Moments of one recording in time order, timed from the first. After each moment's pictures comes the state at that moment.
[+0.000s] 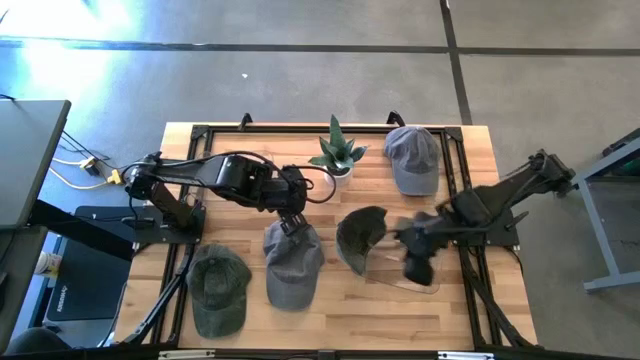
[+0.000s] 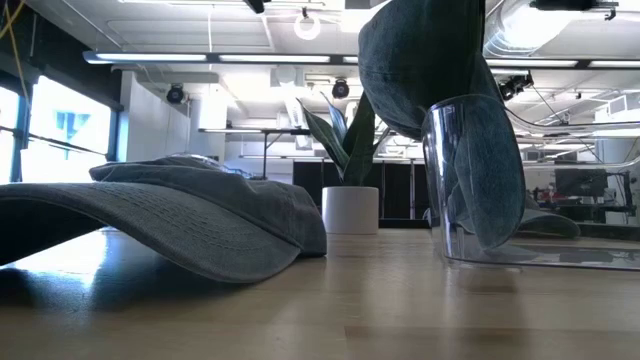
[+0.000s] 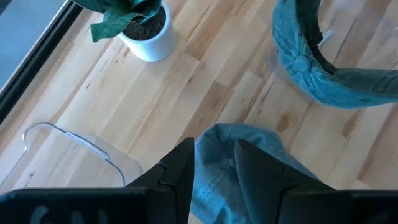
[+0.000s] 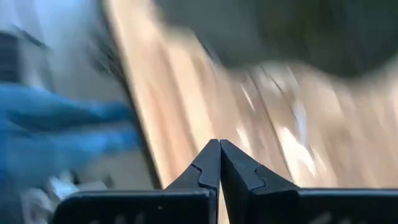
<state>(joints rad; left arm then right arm) -0.18 1.66 1.93 -1.39 -0.36 -0.65 0.45 1.30 1.30 -1.12 -0.09 0.90</state>
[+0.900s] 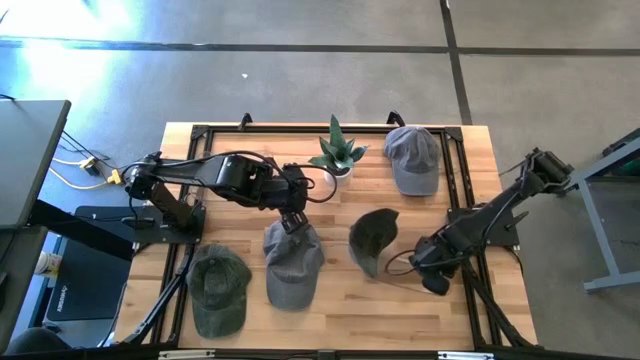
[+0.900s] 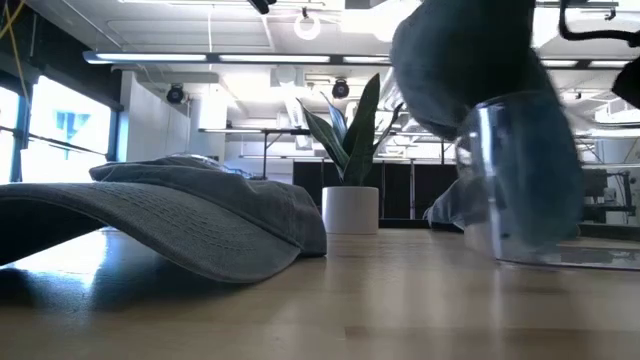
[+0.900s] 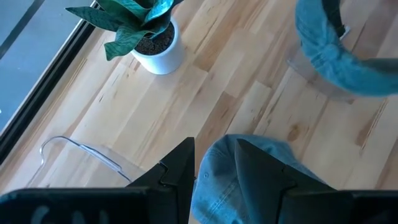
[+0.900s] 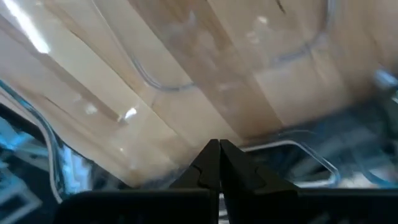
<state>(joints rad) -0.18 1.66 1.93 -1.38 -0.41 -0.61 0.60 1.29 0.80 -1.10 -0.37 1.20</state>
